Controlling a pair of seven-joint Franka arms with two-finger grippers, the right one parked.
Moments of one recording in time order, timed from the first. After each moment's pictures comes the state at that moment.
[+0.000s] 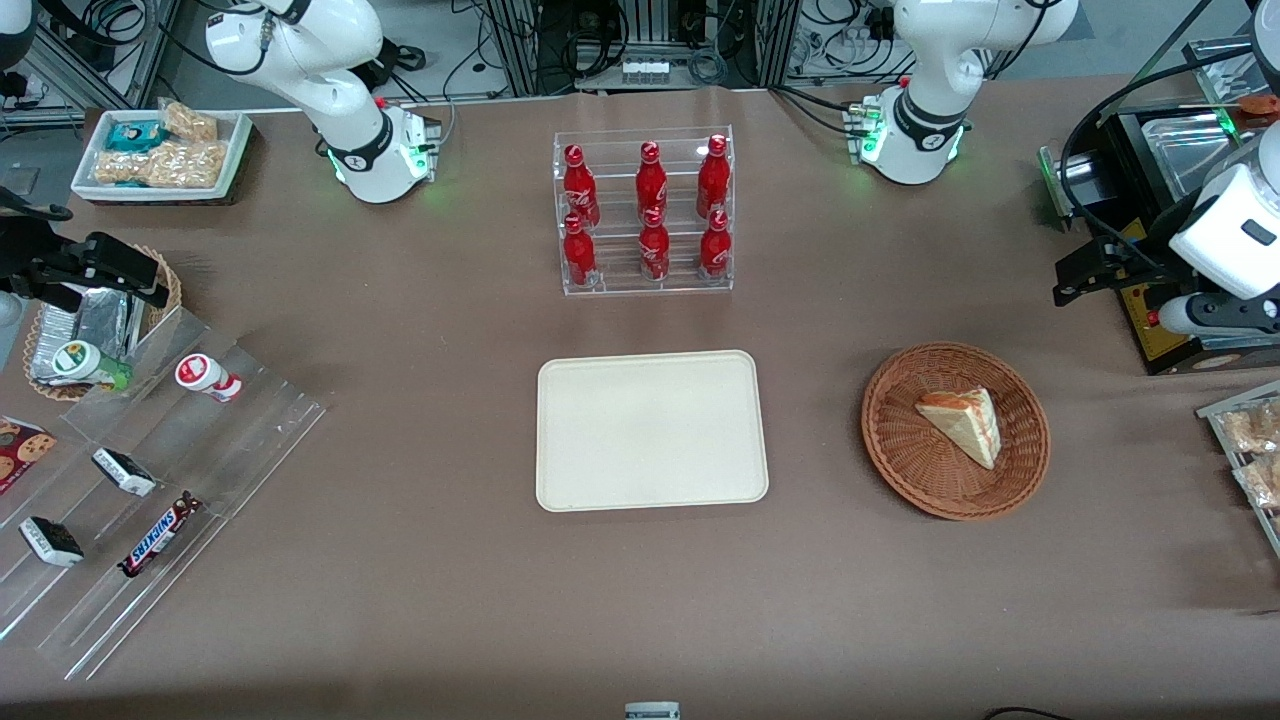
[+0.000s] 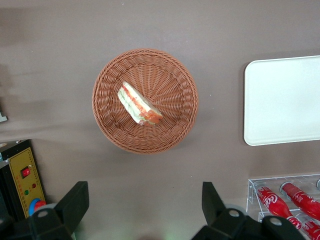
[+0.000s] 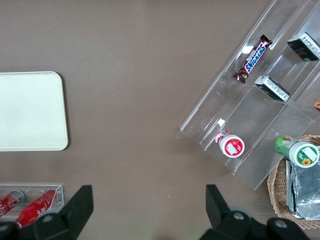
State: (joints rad) arm -0.09 0.06 0.02 -1.49 -0.04 1.49 -0.02
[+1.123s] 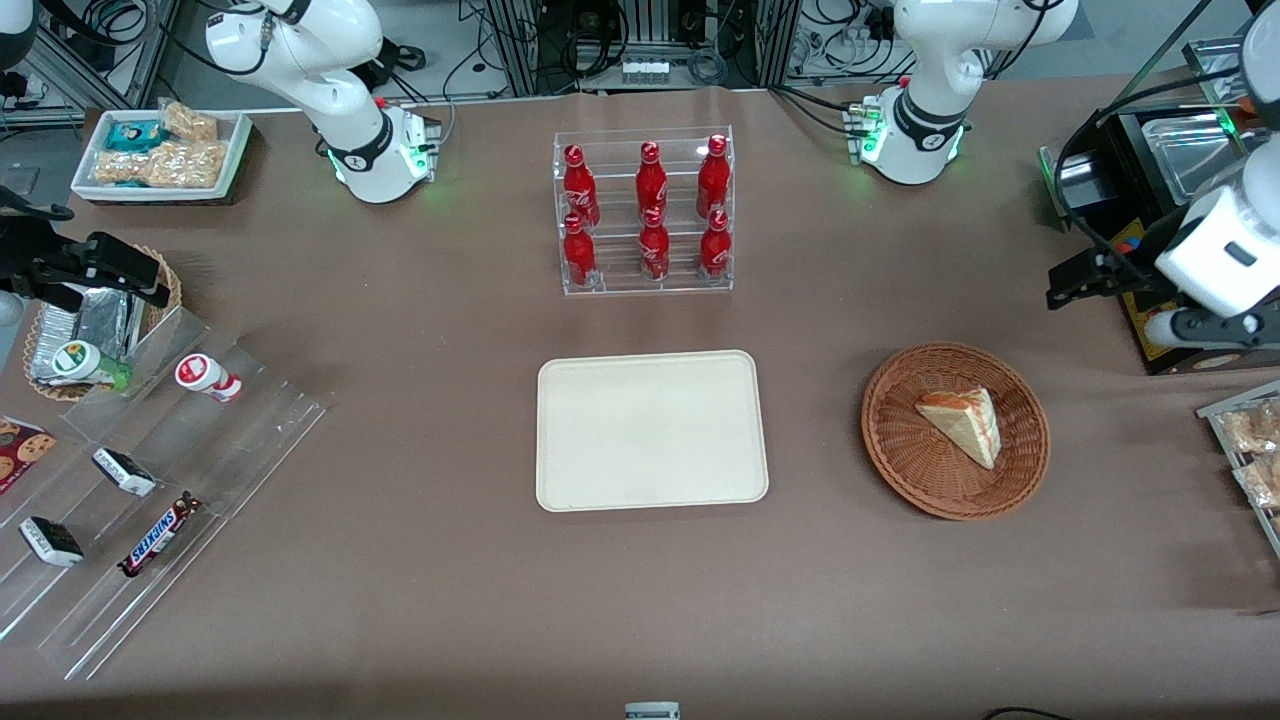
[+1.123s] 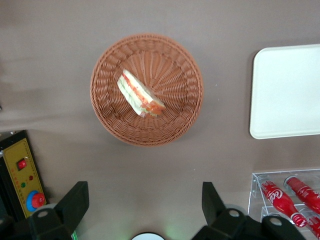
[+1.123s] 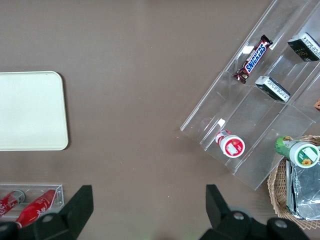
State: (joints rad) arm -0.08 0.09 0.03 -1.53 -0.04 1.48 -0.02
